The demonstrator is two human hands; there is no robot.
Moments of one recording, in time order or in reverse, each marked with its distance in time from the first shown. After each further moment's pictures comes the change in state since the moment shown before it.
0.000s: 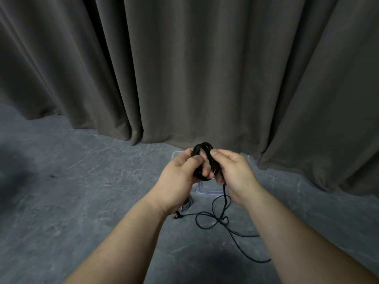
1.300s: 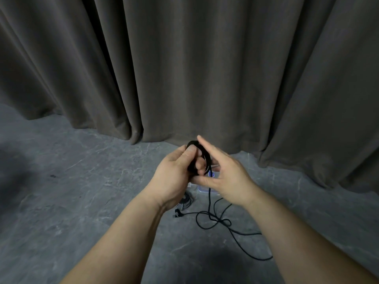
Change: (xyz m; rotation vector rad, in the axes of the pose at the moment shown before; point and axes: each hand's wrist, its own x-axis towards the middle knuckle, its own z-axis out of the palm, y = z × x) left_hand 0.001 0.004 -0.004 -0.036 0.043 -0.047; right_hand -0.005 0.010 -0.009 -0.605 -0.215 -0.292
